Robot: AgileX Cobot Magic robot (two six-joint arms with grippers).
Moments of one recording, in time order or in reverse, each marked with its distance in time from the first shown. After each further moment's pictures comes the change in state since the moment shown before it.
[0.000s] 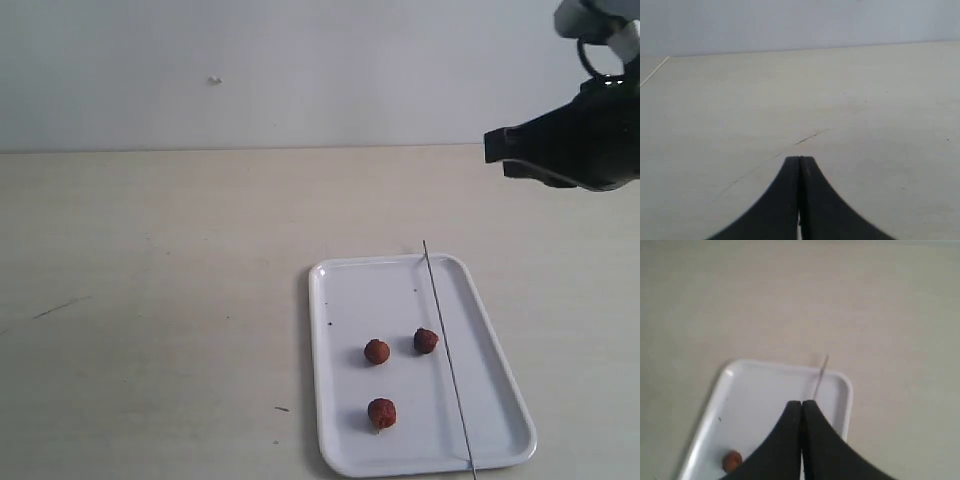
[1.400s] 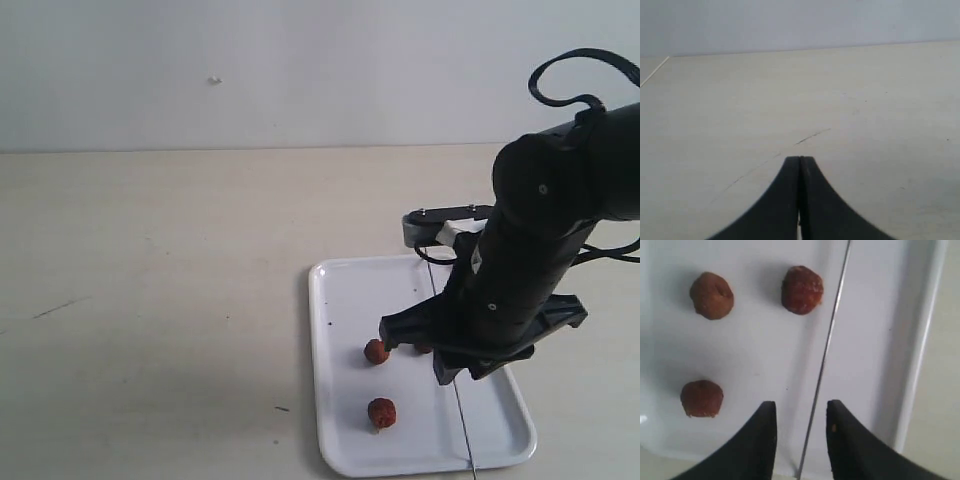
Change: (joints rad) left arm 0.000 0.000 0.000 0.000 0.000 0.000; right arm 0.321 0.366 -0.048 -0.393 0.312 0.656
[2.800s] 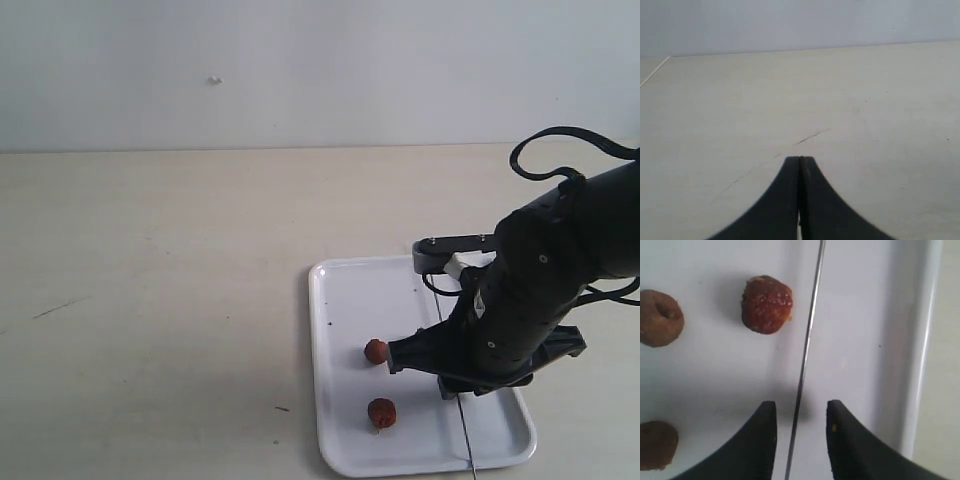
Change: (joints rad) left arm 0.000 0.000 0.000 0.000 0.000 0.000; right arm 0.002 0.056 0.118 -0.101 -0.229 0.134
